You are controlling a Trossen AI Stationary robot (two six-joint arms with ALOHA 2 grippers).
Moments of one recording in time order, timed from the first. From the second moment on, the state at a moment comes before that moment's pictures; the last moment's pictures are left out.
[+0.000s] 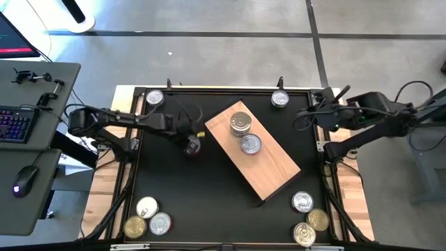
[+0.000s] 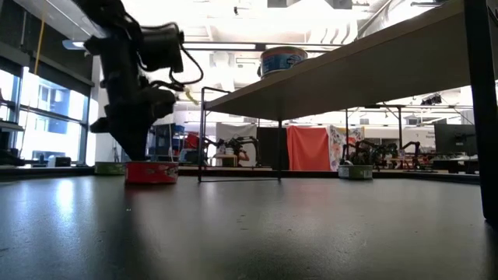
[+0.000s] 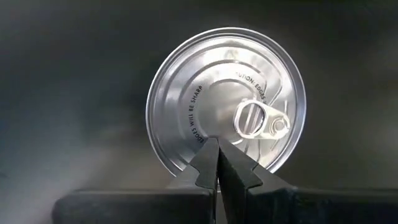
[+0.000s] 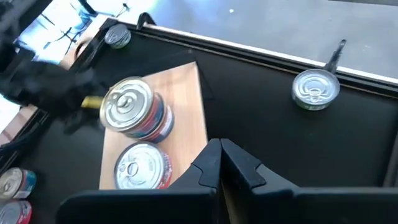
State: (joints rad) left arm 0.20 1.44 0.76 -0.63 0.02 -0.74; right arm 0.19 1.09 1.59 -1.48 0.63 1.16
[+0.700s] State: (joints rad) left arm -0.36 1.57 0.76 -0.22 -0.13 -1.25; right arm 0.27 1.30 1.59 -0.73 0.31 0.66
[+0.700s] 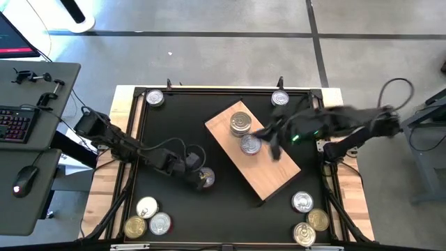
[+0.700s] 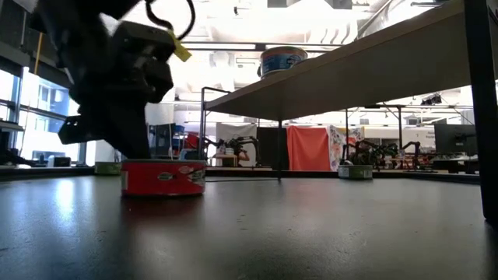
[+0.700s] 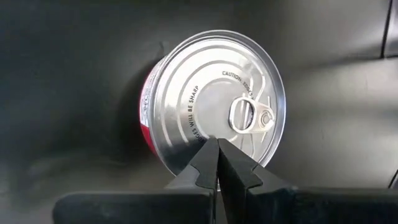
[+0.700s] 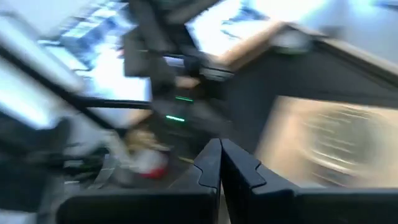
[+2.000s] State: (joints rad) left arm -0.55 1.60 0.81 0.06 -0.27 -0.84; right arm 0.53 2.28 2.30 -1.07 0.12 0.74
